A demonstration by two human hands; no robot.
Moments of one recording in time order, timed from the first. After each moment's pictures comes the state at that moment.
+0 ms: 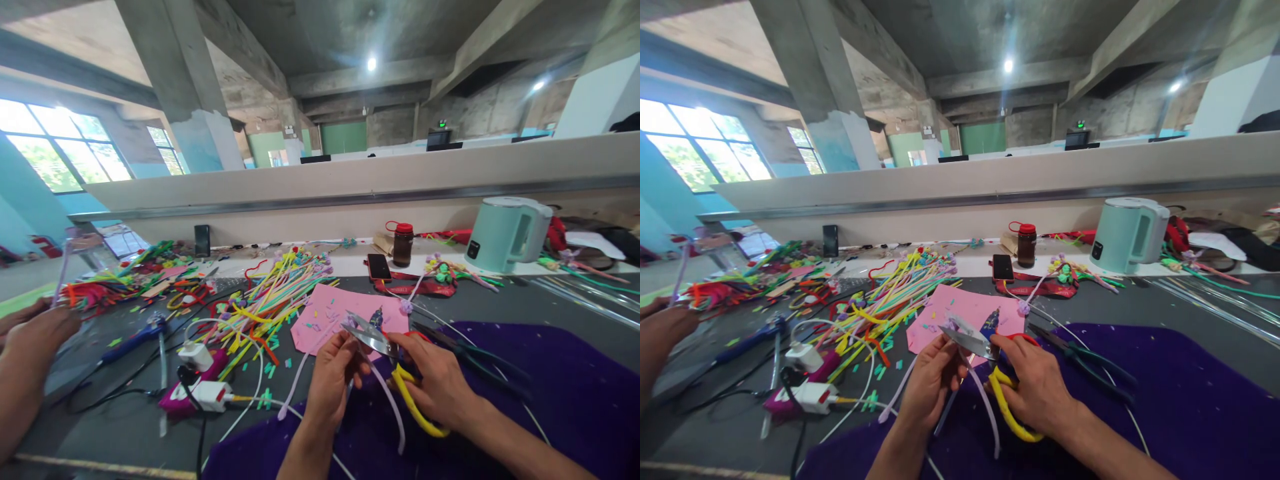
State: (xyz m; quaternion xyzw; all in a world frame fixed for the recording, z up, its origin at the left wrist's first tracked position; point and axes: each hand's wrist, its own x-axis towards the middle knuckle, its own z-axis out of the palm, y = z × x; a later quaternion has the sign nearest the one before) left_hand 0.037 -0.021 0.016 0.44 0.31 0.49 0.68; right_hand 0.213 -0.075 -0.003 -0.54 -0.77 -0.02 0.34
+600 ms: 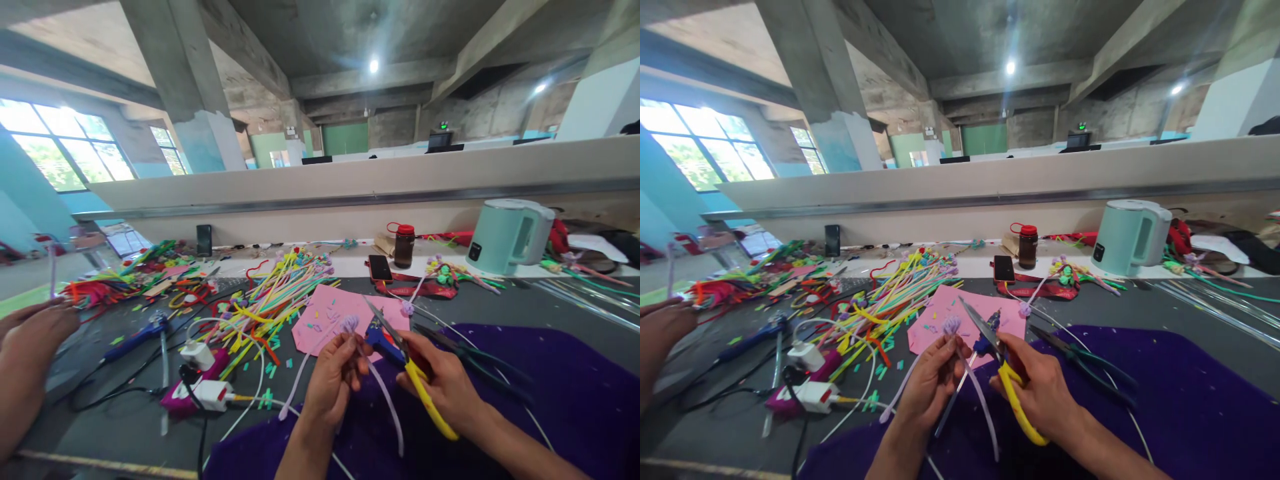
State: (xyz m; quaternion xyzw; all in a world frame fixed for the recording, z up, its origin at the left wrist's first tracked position) left_hand 0.032 -0.018 0.015 0.40 0.27 0.46 0.74; right_hand 0.216 -0.078 -0.004 -0.54 -0.73 0.08 0.41
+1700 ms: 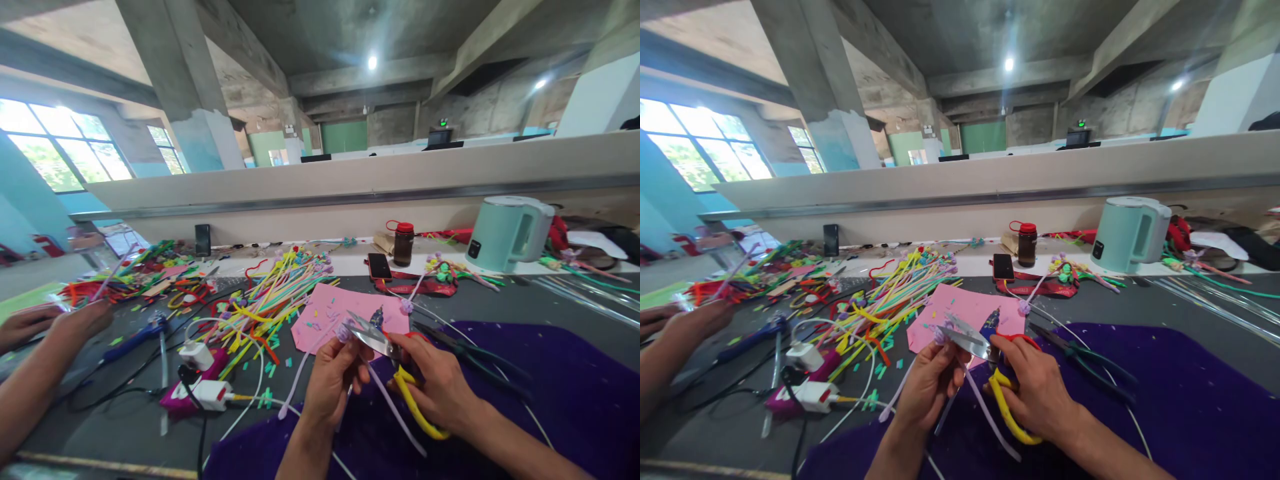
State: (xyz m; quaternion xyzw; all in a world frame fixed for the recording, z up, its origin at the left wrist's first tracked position) left_hand 0.032 -0.024 0.018 0.43 0.28 0.47 0.72; right_hand 0.213 -0.076 -0.008 -0.51 -0.78 -0.01 0.37
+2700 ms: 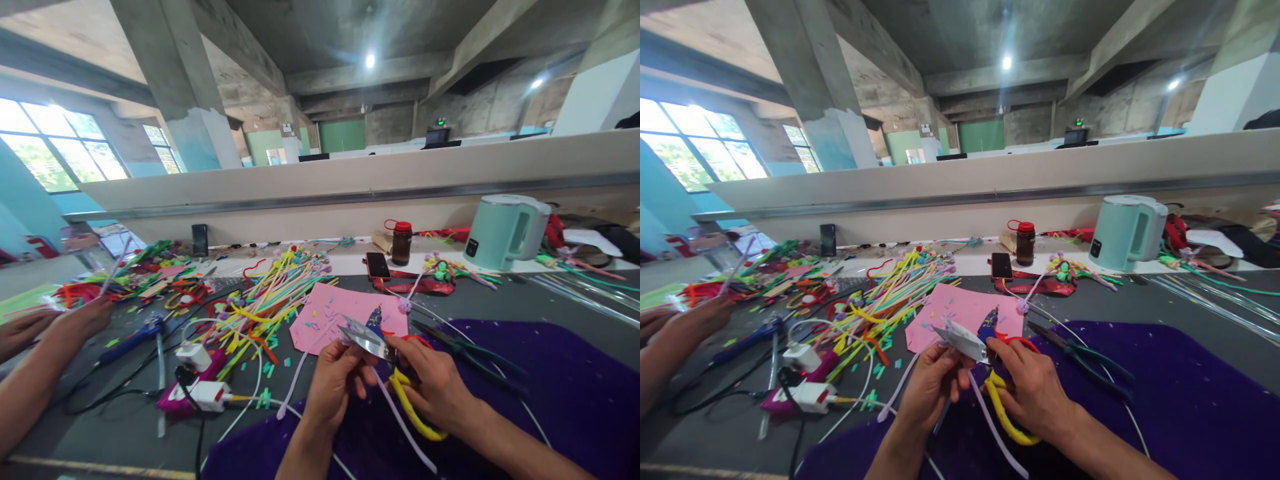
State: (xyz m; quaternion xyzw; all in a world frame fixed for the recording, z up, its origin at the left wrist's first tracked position) left_hand 0.036 -0.025 0.018 0.45 0.30 0.45 0.71; right_hand 0.212 -0.076 -0.013 -0.50 -0.79 -0.04 0.36
